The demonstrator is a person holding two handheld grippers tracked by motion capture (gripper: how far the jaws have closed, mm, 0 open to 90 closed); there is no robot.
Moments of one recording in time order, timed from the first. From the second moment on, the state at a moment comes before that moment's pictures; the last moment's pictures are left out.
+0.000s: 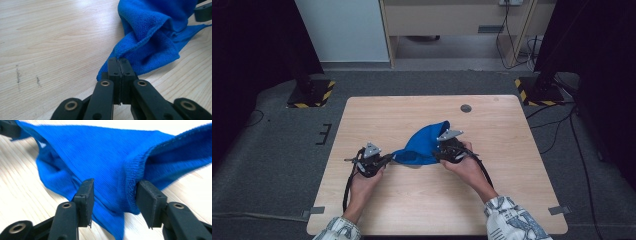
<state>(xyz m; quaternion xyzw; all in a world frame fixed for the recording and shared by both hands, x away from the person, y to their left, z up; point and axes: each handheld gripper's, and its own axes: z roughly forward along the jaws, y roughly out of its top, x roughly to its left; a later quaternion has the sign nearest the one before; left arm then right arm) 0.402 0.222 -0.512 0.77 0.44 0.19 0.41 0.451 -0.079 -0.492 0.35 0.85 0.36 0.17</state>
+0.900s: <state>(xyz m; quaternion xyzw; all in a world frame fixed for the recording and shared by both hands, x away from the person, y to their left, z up) 0.404 0.236 -0.512 0.76 0.47 0.20 0.41 0.450 -0.122 -0.499 0.36 0.83 0.37 0.19</state>
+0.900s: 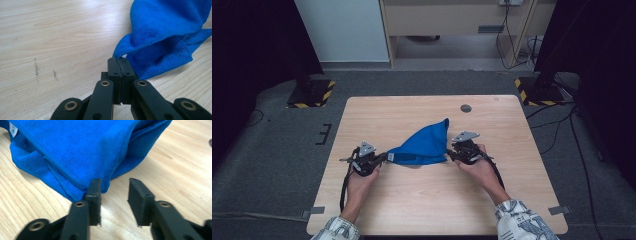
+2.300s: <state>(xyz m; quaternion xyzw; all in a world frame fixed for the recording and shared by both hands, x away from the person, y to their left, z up) 0.404 0.237 -0.511 0.76 0.46 0.20 0.41 0.463 -0.066 -0.507 0.33 0.85 0.38 0.16</state>
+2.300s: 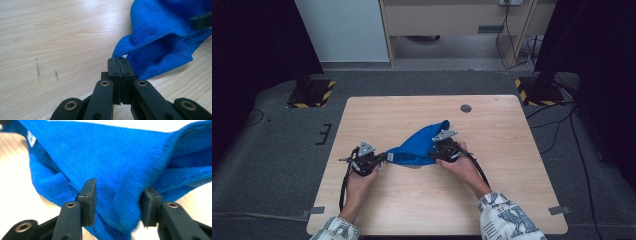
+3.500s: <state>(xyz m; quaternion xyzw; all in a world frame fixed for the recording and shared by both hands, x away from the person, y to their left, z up) 0.402 0.248 -0.499 0.74 0.47 0.22 0.42 0.444 -0.099 -0.472 0.33 0.82 0.44 0.16</state>
